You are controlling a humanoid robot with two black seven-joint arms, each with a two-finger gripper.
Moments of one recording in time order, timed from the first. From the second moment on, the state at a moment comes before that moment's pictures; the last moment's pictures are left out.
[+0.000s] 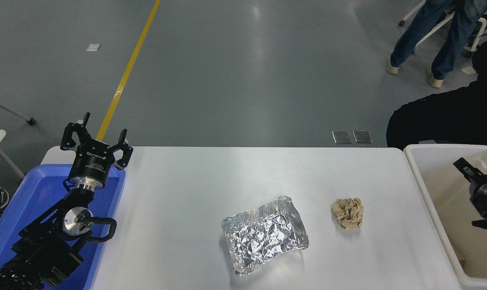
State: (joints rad) left arm -0.54 0.24 -0.94 -0.52 0.00 -0.56 -0.50; right arm 0.96 -0.39 -0.76 0.22 -0.02 -0.03 -0.02
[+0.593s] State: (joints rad) left arm -0.55 0.24 -0.94 -0.52 0.00 -0.56 -0.50; right arm 1.66 -0.41 -1.13 0.82 -0.03 0.31 -0.02
